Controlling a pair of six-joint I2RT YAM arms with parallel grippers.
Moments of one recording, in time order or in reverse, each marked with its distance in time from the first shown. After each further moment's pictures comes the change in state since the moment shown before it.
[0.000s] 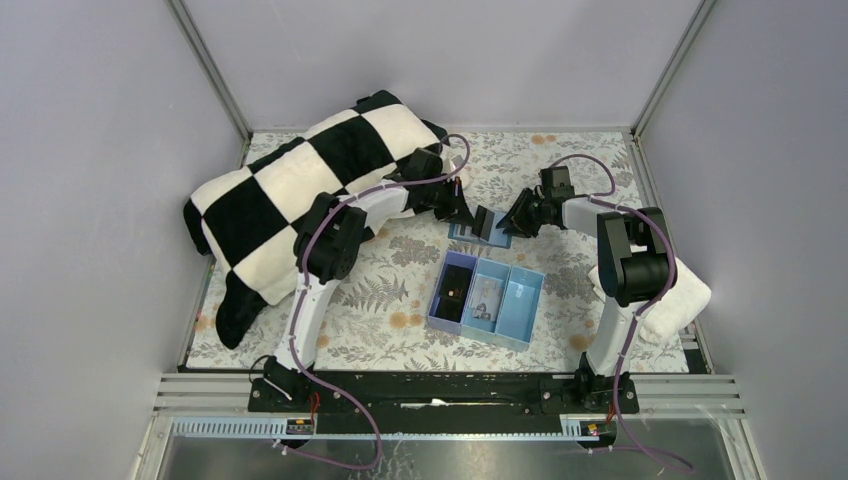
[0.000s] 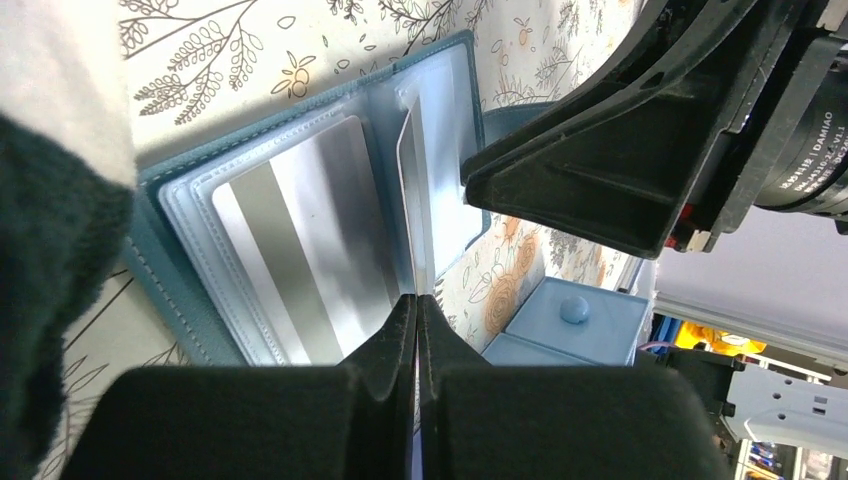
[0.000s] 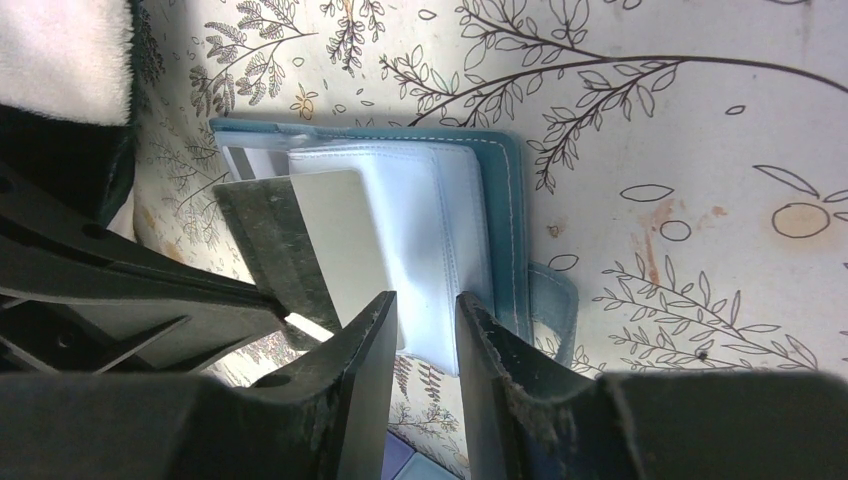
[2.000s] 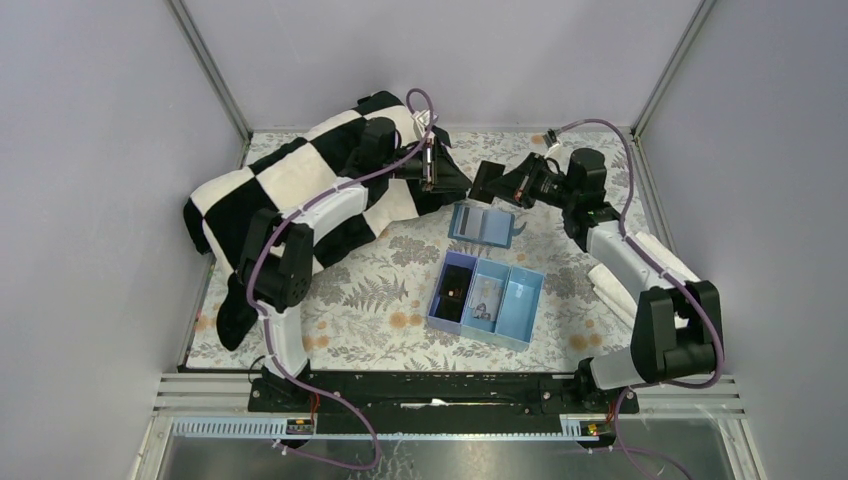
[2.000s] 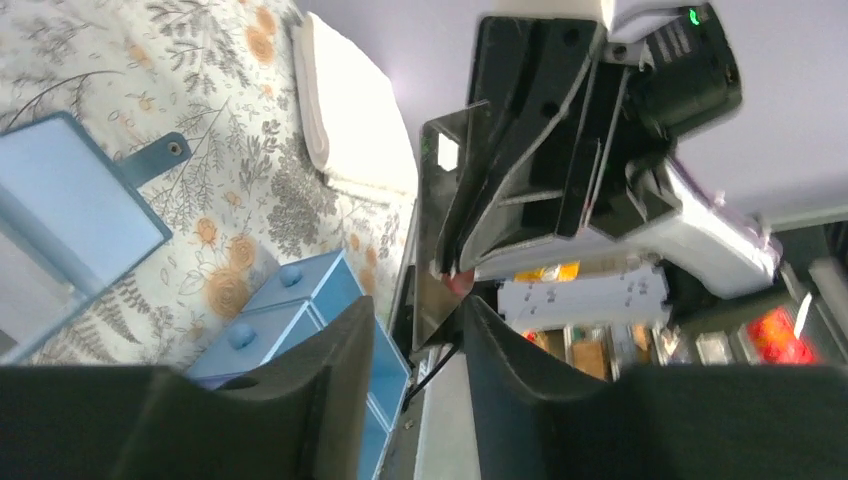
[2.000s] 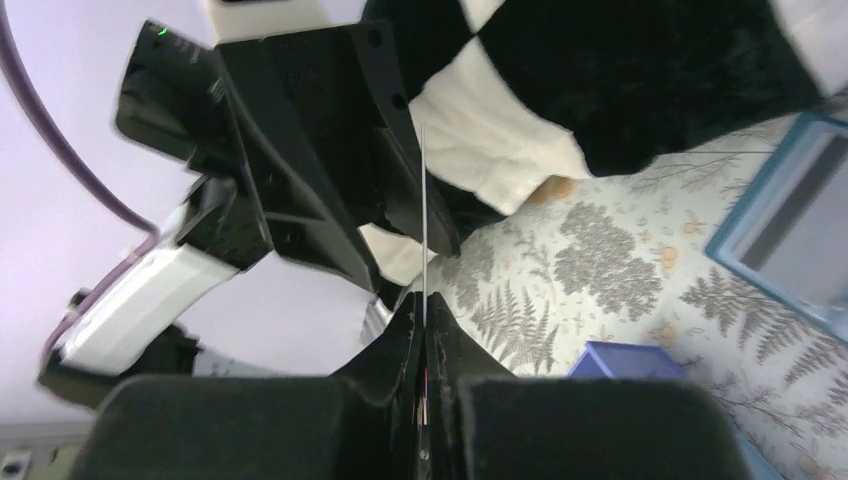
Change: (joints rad) left arm 0.076 -0.417 -0.305 0.554 0.324 -0.389; right arm 0.030 -0.473 -0.179 0.489 -0.430 0.260
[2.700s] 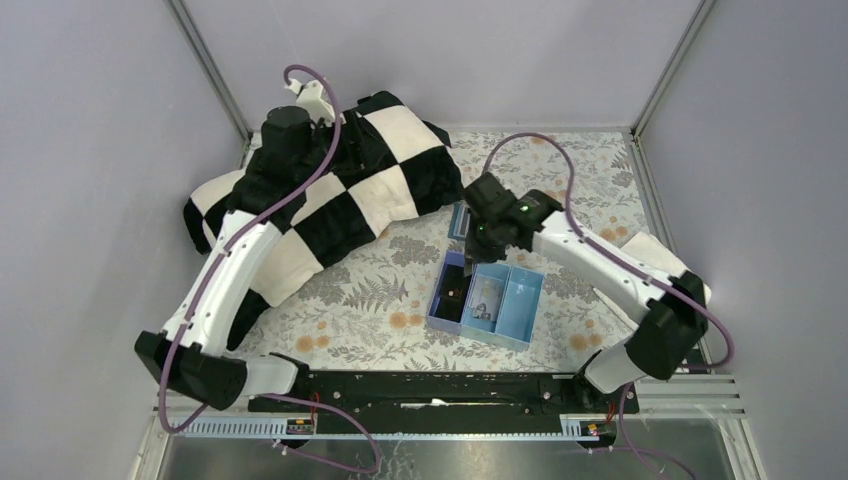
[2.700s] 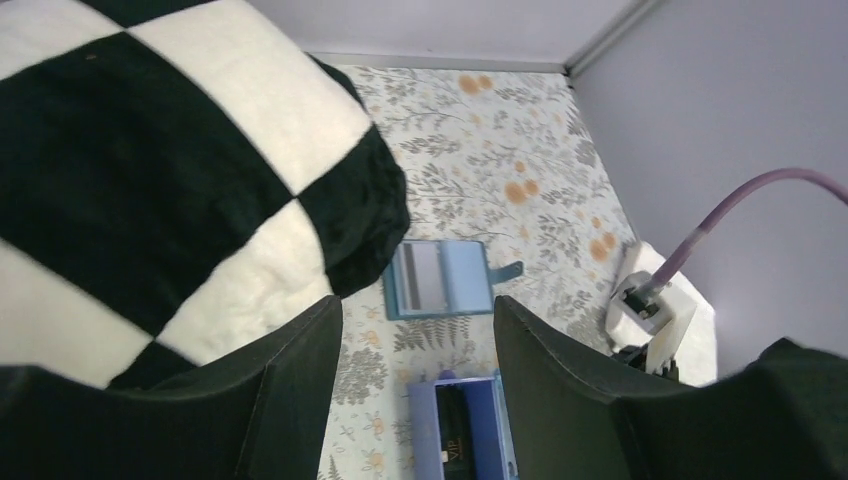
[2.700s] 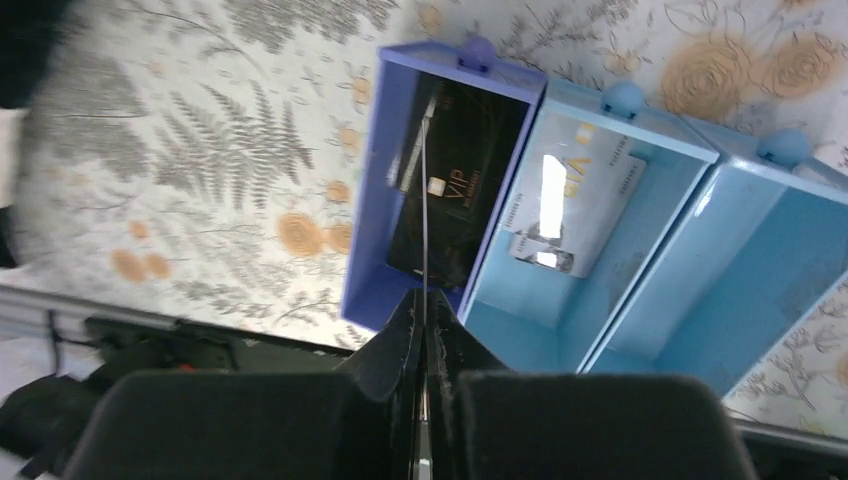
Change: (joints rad) left arm 0.096 -0.627 0.026 -0.822 -0.863 0.544; right arm 0.556 0.036 0.438 -1.268 0.874 -0.172
